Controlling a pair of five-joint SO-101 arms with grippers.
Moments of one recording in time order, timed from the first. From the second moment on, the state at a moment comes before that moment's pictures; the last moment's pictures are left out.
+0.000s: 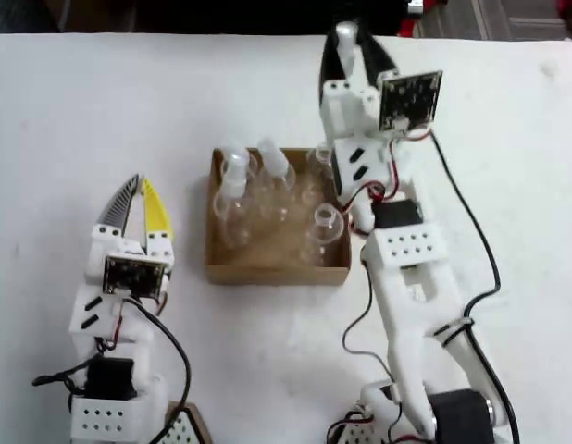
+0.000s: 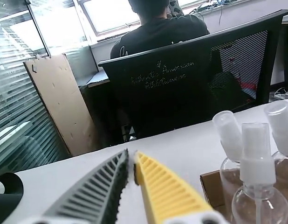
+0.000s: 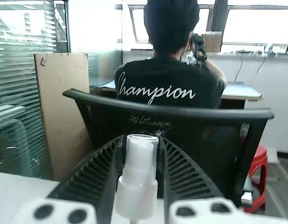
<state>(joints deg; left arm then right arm) -4.0 -103.7 96.3 17.2 -14.4 -13.5 -21.8 35.9 -15.9 1.5</state>
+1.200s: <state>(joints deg) -4.0 -103.7 96.3 17.2 -14.4 -14.6 -23.0 42.7 -19.4 -2.1</state>
